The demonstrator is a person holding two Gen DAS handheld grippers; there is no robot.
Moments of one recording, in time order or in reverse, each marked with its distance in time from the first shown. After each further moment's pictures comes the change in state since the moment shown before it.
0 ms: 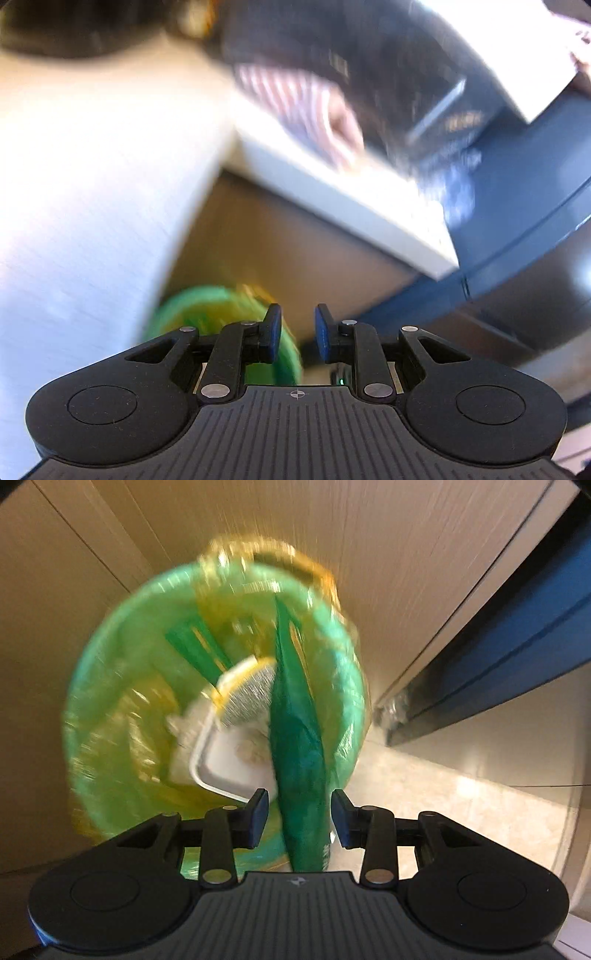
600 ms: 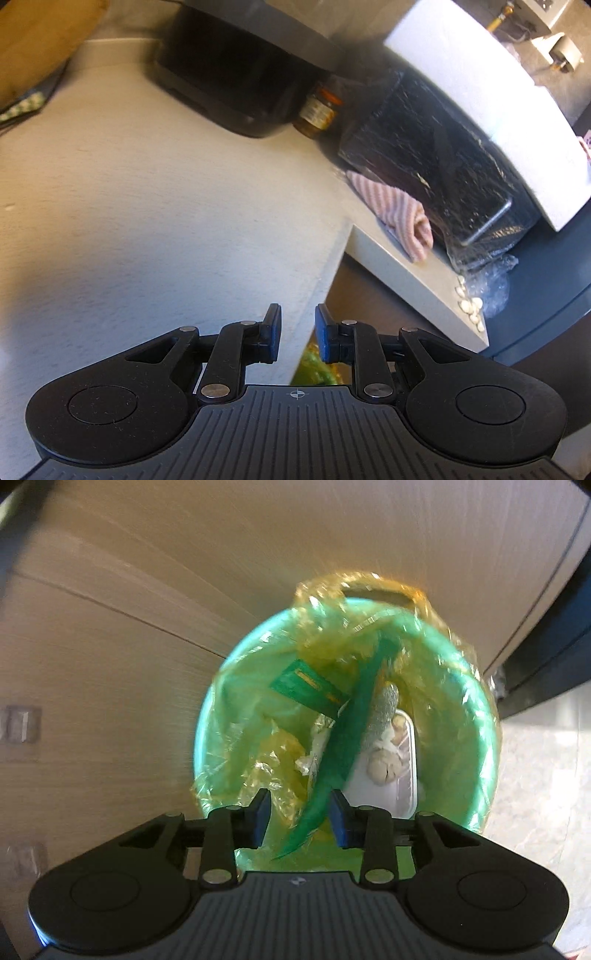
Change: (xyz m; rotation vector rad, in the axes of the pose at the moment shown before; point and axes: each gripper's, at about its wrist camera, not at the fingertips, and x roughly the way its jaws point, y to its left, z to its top) left arm -0.117 0.066 -0.034 -0.216 -0.242 0.142; right arm -0.052 0.038 0.037 0.214 -0.030 0.365
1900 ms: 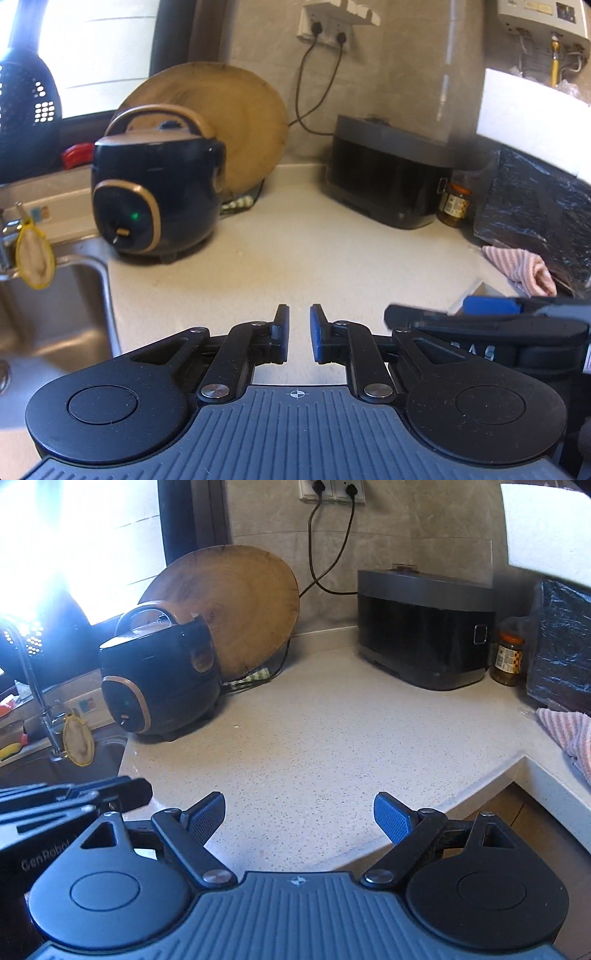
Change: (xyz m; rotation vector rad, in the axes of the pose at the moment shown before) left arm -0.123 -0.072 -0.121 0.024 -0.414 0.652; right arm -0.282 0.249 -0.185 -1.102 -0.507 0.325
